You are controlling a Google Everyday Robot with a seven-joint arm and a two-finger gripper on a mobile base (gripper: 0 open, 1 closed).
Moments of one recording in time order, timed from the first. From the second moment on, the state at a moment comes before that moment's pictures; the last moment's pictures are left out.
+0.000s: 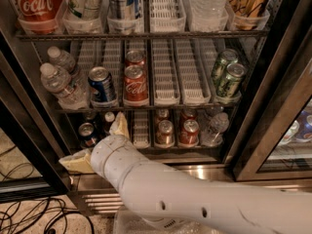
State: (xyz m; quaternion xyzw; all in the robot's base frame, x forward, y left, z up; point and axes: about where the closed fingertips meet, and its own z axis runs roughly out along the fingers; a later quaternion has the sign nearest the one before) arm 0.476 0.151 0.796 -0.34 0.73 0.14 0.57
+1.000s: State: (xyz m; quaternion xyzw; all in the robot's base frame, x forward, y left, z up) arm 0.509 0.078 0.814 -0.26 0.75 0.01 0.61
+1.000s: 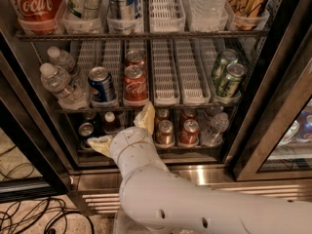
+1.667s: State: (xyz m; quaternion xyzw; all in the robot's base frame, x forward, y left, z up) arm 0.521 0.110 0.815 -0.18 0.73 0.05 0.65
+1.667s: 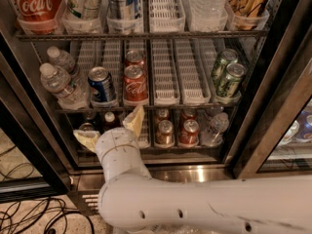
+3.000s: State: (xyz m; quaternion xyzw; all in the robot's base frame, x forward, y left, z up) arm 0.550 0.107 0.835 -0.07 0.68 0.03 0.73
